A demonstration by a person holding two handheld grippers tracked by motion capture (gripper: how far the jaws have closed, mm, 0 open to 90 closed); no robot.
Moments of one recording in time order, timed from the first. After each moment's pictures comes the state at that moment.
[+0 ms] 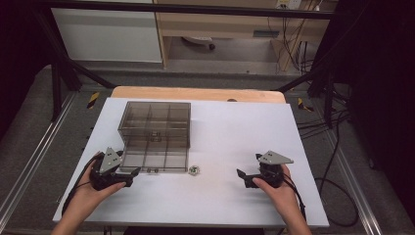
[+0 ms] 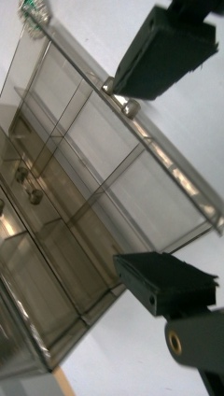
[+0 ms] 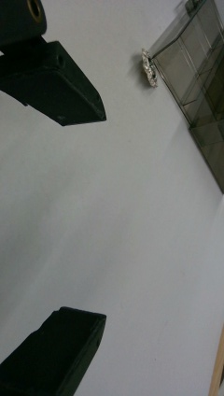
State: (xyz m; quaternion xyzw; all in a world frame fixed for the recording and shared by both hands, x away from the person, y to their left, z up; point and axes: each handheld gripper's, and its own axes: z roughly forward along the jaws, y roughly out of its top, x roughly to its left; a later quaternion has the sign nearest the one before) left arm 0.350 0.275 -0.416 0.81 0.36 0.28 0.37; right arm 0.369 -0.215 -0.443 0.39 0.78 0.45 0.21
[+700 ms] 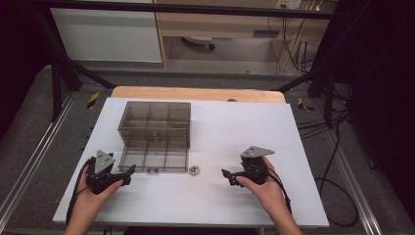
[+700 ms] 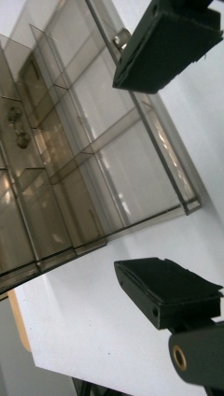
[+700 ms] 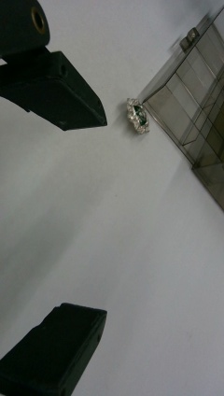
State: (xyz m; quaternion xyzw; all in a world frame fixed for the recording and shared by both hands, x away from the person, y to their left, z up) left arm 0.347 0.285 -0.428 0.75 0.44 0.31 0.38; right arm 0.376 -0.163 -0.422 0.40 0.80 0.41 0.14
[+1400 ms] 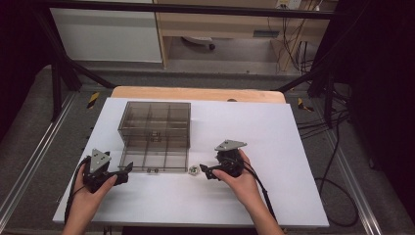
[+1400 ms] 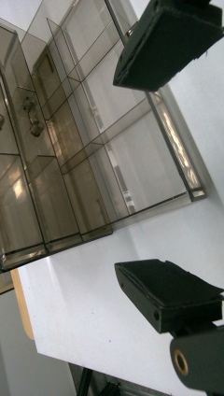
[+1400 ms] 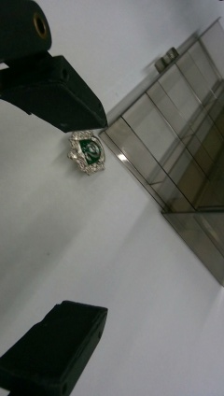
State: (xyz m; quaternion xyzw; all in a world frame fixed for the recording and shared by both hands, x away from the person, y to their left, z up) left arm 0.347 0.293 -0.425 0.74 0.45 0.31 0.39; right arm 0.398 -0.100 -0.425 0.37 0.82 0.41 0.13
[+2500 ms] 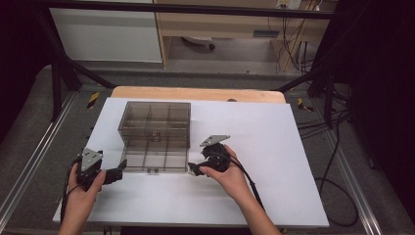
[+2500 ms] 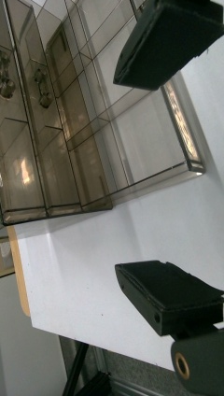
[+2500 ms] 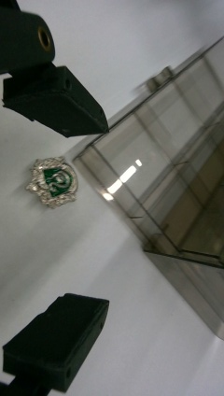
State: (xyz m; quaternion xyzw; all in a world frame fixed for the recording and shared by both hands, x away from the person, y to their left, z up) left arm 0.349 0.307 -0.423 0.71 0.48 0.32 0.40; right arm 0.413 -0.064 -0.419 0.35 0.85 0.39 0.11
